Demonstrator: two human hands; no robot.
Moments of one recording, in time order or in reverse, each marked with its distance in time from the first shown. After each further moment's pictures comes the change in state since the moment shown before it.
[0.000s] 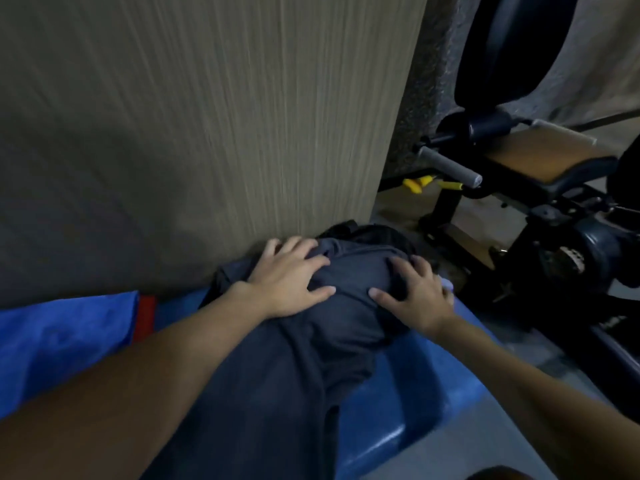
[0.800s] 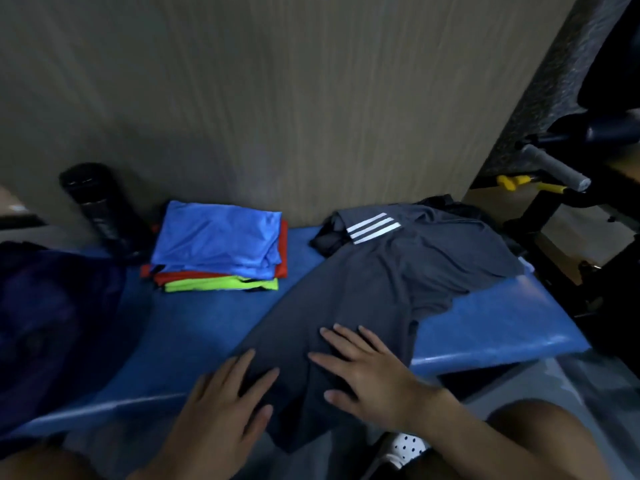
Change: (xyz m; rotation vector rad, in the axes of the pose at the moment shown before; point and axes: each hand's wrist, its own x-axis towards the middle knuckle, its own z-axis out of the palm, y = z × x) left_hand -0.399 0.041 0.063 -0.095 0.031 -0.460; right_hand -0.215 -0.091 0.108 -0.399 -0.336 -1.015
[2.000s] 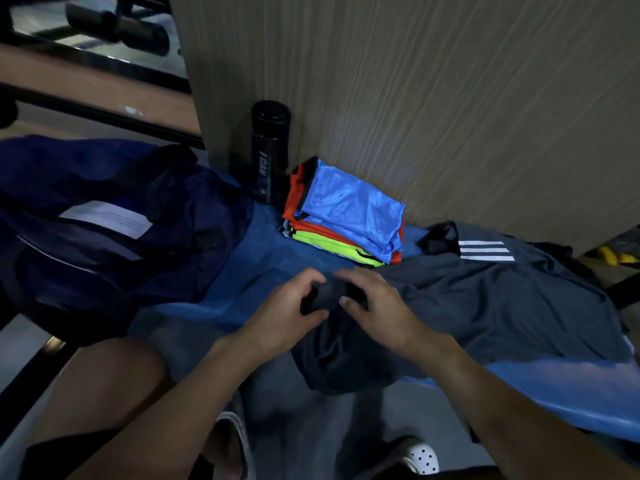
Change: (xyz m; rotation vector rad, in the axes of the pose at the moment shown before) left_hand 0.001 -0.083 -0.030 -1.001 0.245 -0.219; right_hand 0.135 -0.107 -0.030 0.459 0.117 -0.006
